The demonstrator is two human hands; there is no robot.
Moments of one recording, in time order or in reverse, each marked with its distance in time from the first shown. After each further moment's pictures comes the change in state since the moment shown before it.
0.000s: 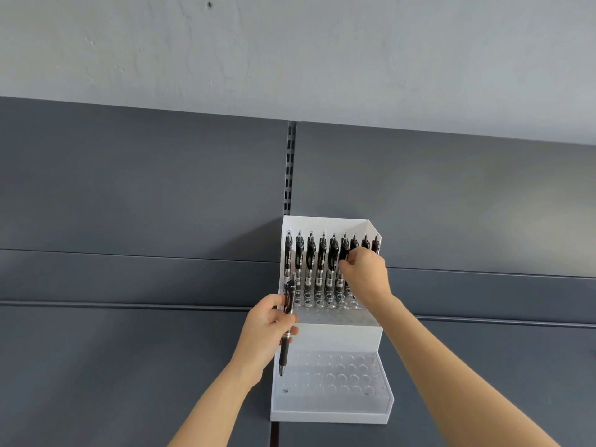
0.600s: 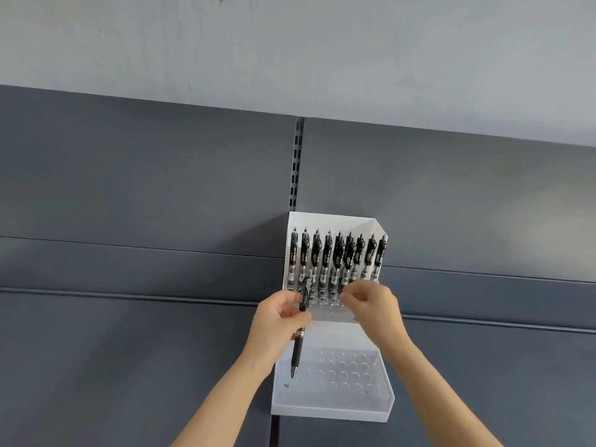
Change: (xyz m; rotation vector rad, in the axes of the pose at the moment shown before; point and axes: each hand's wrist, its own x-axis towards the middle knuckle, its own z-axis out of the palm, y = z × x) left_hand 0.001 0.002 0.010 0.072 0.034 0.055; right_hand -0.056 0.021 0.000 0.288 -0.099 0.012
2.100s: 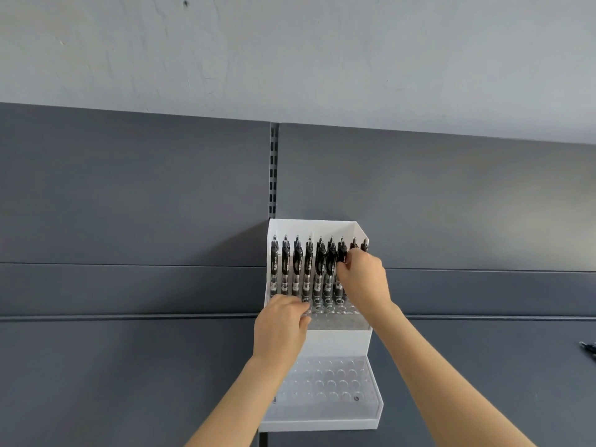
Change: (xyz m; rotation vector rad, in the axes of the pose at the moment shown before) left_hand 0.035 -0.016 0.033 0.900 0.073 0.447; right_hand 0.057 -0.006 -0.009 -0.383 0.149 -0.066
